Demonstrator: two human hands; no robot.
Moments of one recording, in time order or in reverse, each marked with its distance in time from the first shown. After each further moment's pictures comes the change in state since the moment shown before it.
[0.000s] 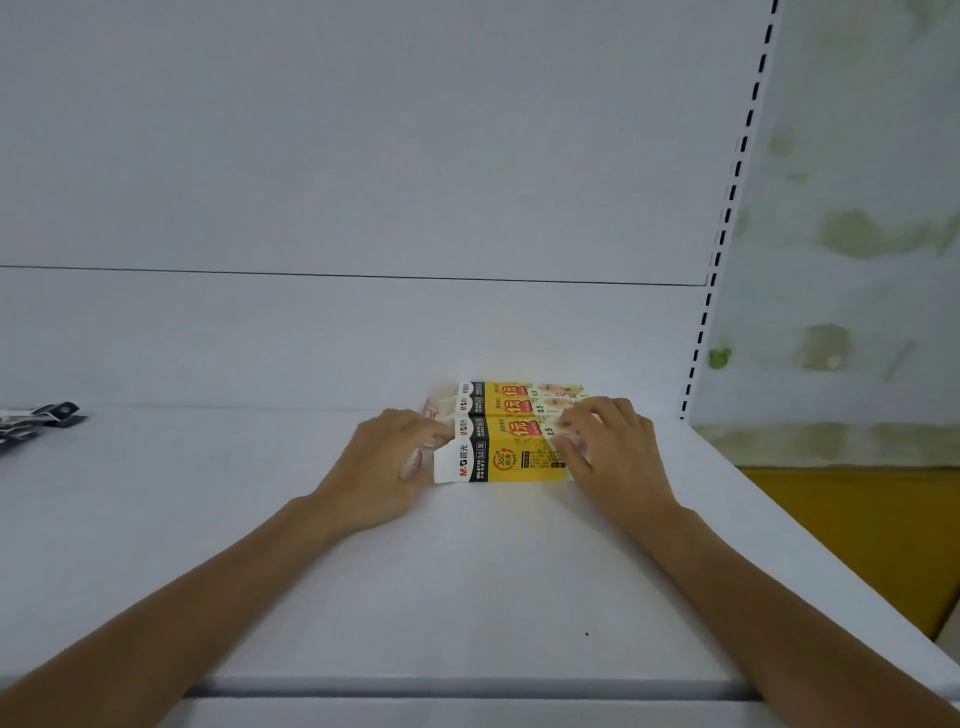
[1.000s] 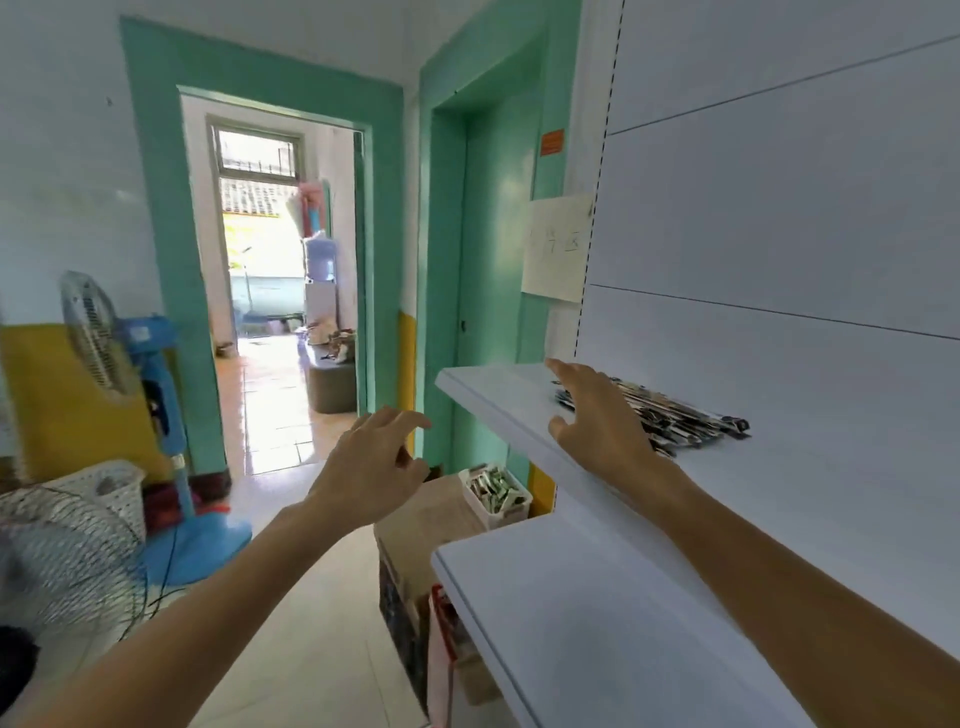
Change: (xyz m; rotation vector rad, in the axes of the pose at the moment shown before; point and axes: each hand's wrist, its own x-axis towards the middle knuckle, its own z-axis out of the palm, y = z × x) left_hand -0.436 -0.071 -0.297 0.590 0.474 -1.077; right_hand -0.019 -0.561 0.046 0.697 -0.348 -0.839
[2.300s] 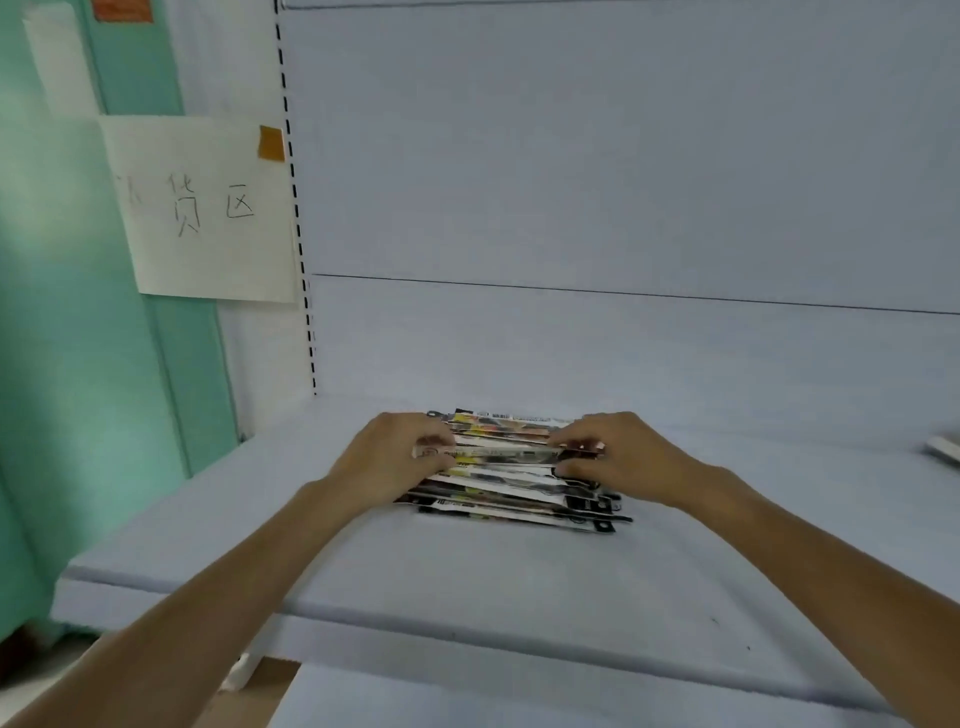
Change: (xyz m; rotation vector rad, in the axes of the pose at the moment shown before) left_hand 0.340 0.022 0.234 -0.601 -0.556 0.781; right_hand 0.086 0.146 0.024 -0.183 -0.052 0.719
